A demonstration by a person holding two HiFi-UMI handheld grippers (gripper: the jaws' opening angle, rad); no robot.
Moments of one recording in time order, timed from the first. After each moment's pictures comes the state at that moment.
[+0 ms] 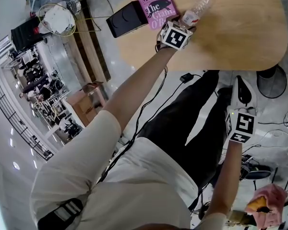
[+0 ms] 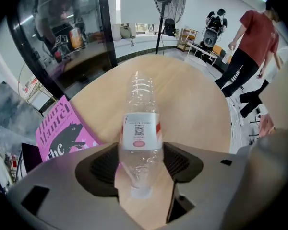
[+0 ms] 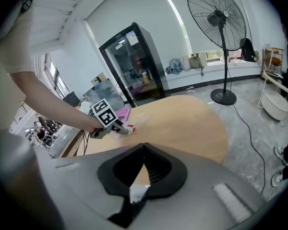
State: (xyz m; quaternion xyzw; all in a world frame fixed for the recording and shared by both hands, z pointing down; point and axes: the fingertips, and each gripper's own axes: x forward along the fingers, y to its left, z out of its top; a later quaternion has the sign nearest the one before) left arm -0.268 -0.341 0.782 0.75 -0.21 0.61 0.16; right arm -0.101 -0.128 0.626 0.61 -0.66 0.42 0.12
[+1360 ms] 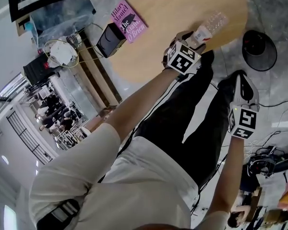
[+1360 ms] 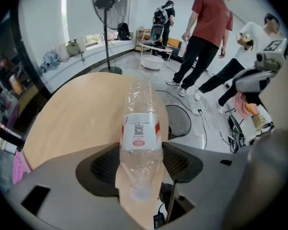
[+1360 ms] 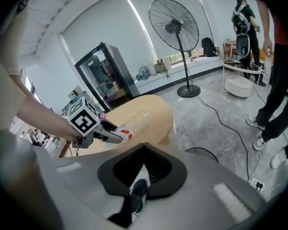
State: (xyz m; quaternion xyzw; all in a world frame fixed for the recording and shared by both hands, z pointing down) left arm -0.107 -0.142 0.749 0.80 -0.03 0.59 0.08; right arm -0.008 0.023 0.643 0.70 -0.55 0.45 0.07
